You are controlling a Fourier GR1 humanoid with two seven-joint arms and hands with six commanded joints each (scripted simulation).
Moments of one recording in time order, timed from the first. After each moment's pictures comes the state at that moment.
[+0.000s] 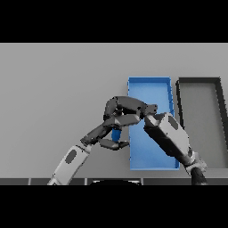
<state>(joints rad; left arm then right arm) -0.22 0.07 -0.49 -1.59 -0.06 -0.32 0.12 -0.76 -0.28 0.39 -1.69 -0.97 0.41 0.41</state>
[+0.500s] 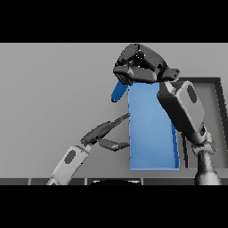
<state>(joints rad) -0.22 0.08 -0.50 -1.62 -0.08 -0.31 0.13 -1.12 -0.42 0.21 -1.42 -1.04 0.26 0.33</state>
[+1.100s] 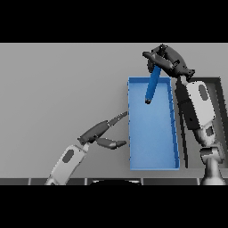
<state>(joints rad) -0.22 0.10 -0.48 -1.62 -0.07 -0.31 0.12 -0.97 -0.50 0.23 -1.00 -0.85 0.23 0.34</state>
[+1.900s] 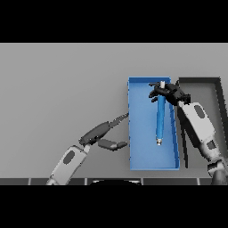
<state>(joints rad) -0.21 0.09 -0.49 -1.62 -0.08 -0.31 0.13 -0.74 -0.57 0.48 -0.97 -0.83 0.03 0.61</state>
